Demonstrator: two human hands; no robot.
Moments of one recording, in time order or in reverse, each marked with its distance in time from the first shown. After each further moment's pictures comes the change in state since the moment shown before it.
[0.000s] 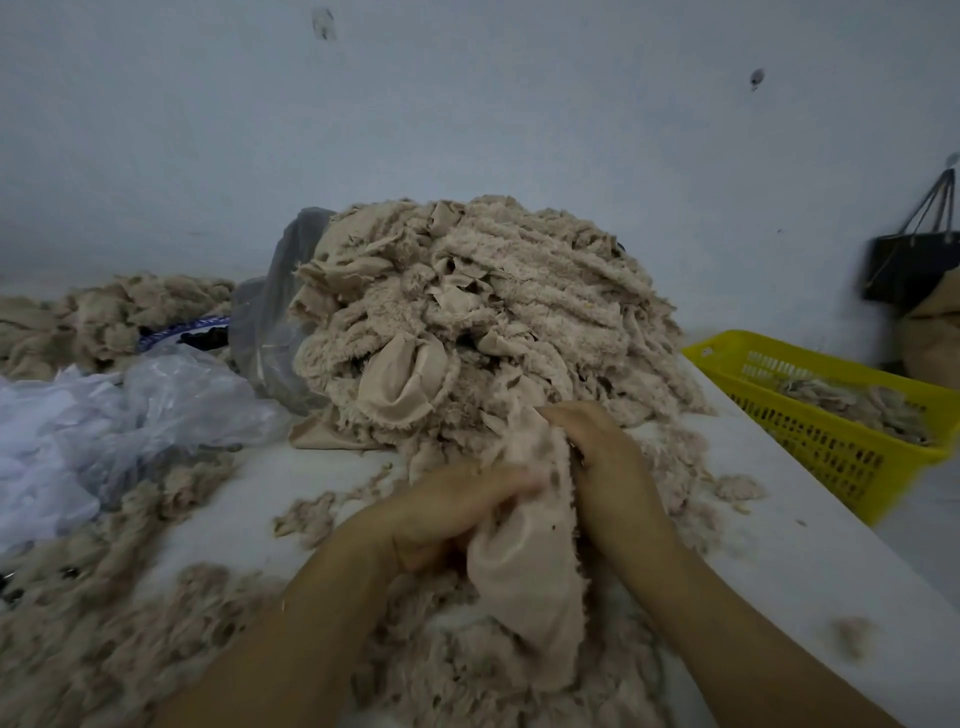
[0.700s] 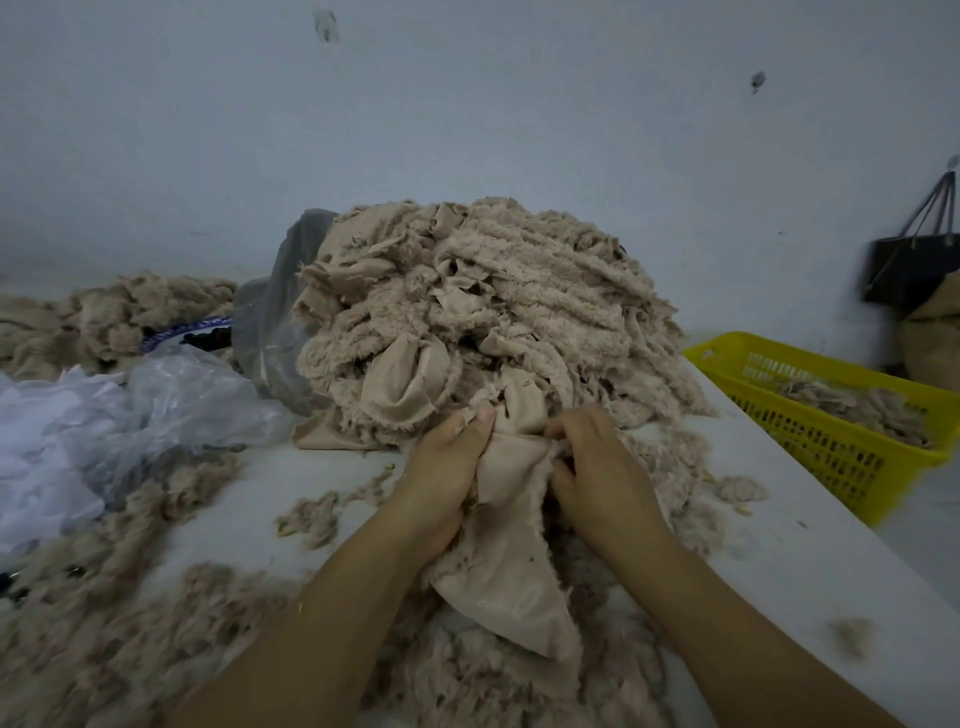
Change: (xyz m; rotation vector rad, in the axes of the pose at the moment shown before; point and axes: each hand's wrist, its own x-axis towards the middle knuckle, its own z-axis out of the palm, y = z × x) left_hand 0.019 -0.001 0.002 -0.265 0.330 0.272; right_hand 0.001 0.004 0.004 -0.225 -0.080 0.077
